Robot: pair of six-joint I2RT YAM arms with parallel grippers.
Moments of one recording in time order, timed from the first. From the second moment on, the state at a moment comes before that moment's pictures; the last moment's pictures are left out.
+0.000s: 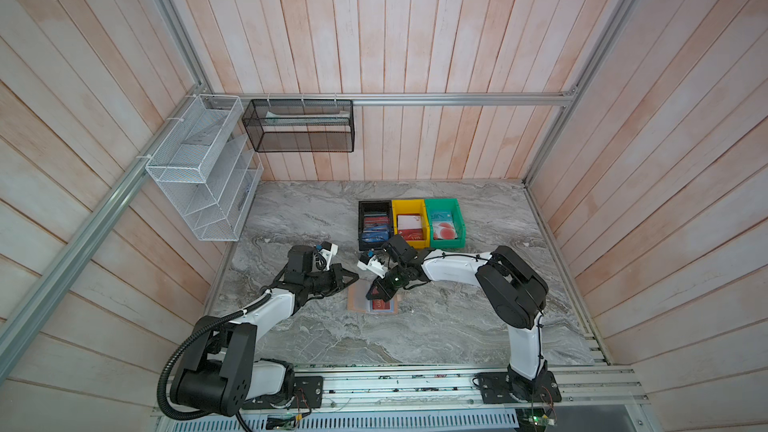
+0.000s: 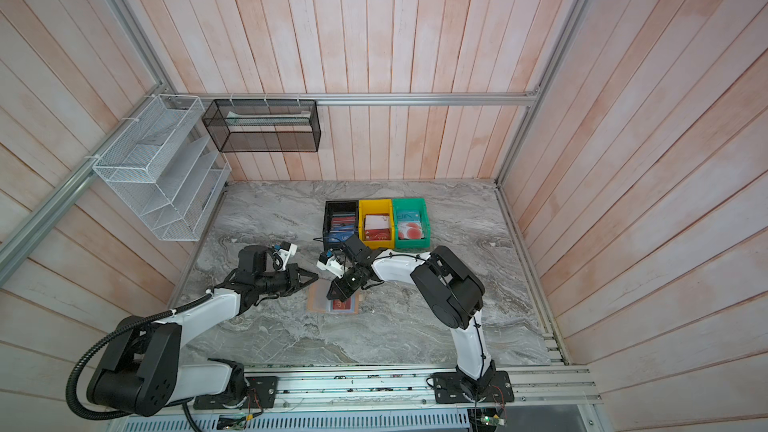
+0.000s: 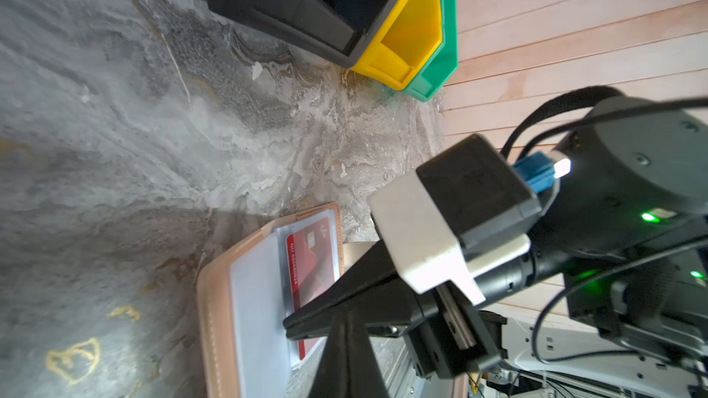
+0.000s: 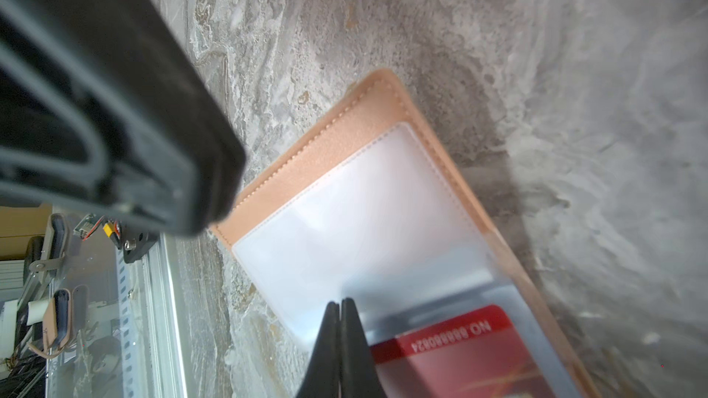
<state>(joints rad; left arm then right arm) -0.20 1.33 0.49 0.12 0.83 -0.69 0.84 2.01 1.23 -0.27 -0.67 0.06</state>
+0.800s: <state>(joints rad) -0.25 1.61 0.42 0.36 0.86 -0.76 0.76 1.82 1.12 -0.26 -0.64 0.08</state>
